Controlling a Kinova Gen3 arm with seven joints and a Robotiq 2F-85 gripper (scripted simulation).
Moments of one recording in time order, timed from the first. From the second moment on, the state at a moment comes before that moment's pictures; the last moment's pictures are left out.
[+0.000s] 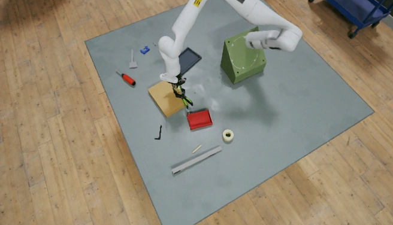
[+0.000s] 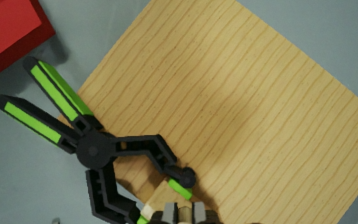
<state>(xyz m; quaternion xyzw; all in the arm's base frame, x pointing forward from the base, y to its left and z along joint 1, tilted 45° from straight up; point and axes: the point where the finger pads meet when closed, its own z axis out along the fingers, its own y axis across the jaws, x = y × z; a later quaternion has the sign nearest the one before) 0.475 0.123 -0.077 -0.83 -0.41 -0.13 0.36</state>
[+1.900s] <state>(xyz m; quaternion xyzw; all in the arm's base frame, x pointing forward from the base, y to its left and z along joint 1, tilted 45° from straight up) 0.474 0.123 -0.077 -0.87 -0.31 -0.09 0.37</state>
